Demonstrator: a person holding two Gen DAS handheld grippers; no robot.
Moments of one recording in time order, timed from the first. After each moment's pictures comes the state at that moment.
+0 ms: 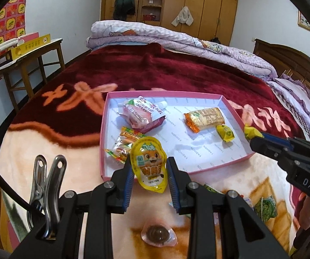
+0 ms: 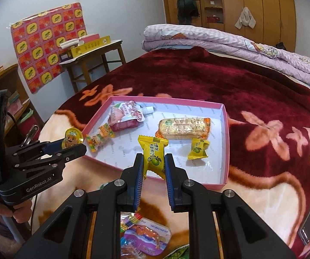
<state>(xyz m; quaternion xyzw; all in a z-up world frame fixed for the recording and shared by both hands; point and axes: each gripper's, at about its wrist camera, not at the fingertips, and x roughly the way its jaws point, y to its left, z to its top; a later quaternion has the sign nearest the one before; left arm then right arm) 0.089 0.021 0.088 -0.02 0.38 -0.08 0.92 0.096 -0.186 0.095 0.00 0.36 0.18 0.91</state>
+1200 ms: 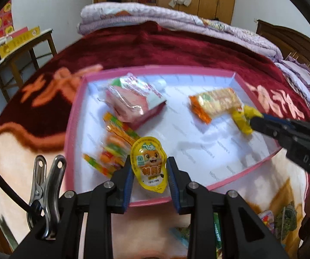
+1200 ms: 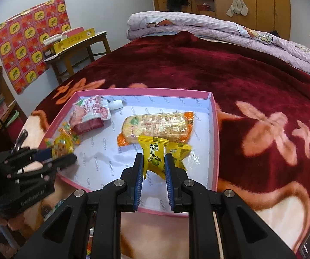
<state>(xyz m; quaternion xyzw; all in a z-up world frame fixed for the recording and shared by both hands) 0.145 -0.005 0.039 0.02 0.44 -0.08 0.89 0.160 -0.206 0.057 0.01 0.40 0.15 0.91</state>
